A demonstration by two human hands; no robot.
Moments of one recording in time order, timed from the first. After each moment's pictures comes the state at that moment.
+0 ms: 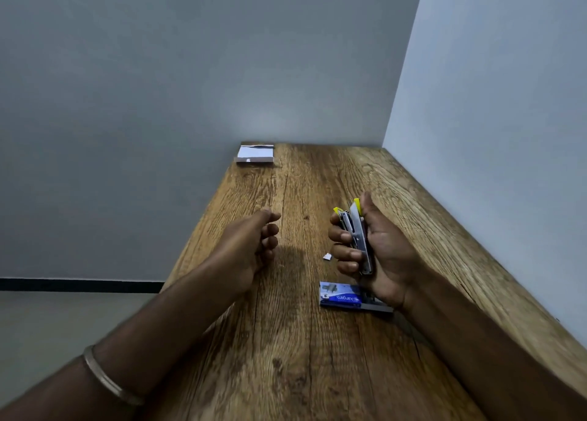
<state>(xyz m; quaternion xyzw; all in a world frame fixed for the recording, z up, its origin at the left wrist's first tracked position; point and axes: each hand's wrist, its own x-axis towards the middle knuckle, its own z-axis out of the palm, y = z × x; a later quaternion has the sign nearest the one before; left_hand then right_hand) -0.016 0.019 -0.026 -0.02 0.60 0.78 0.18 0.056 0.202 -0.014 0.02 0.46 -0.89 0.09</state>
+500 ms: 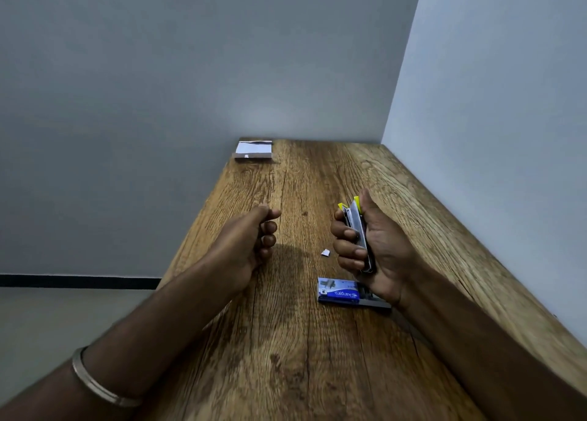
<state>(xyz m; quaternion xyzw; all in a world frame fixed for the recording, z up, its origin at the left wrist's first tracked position) -0.016 0.017 -0.029 0.00 0.60 0.77 0.18 0.055 0.199 -0.015 0.03 0.46 -0.89 0.05</state>
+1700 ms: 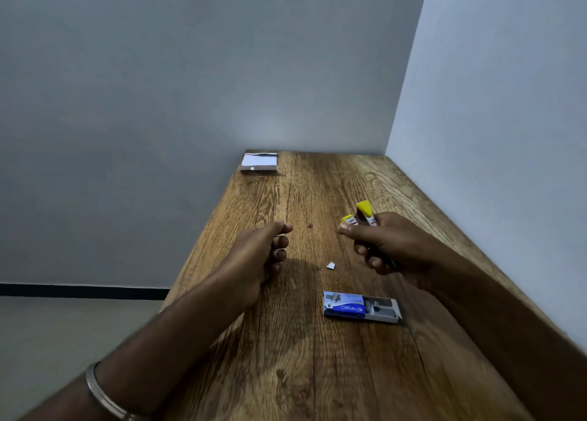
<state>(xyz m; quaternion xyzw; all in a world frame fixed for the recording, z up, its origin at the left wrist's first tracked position) -0.010 0.022 -0.026 0.01 0.64 0.75 0.18 0.047 0.233 0.008 0.06 0.81 -0.58 0.02</state>
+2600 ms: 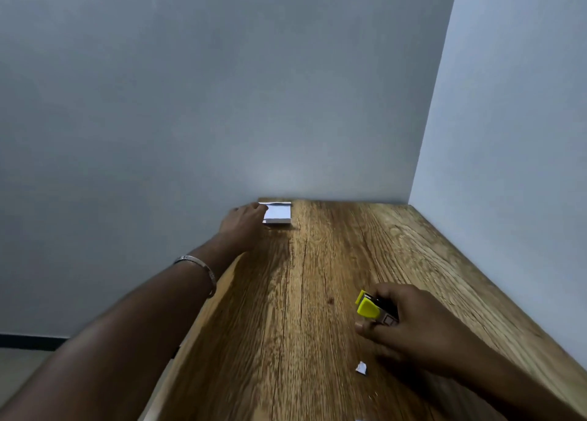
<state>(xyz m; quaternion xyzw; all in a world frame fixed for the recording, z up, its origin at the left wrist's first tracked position) -0.282 0.015 -0.018 0.24 0.95 0.03 -0.19 0.003 0.243 -0.011 -0.02 0.95 -0.31 -0.08</state>
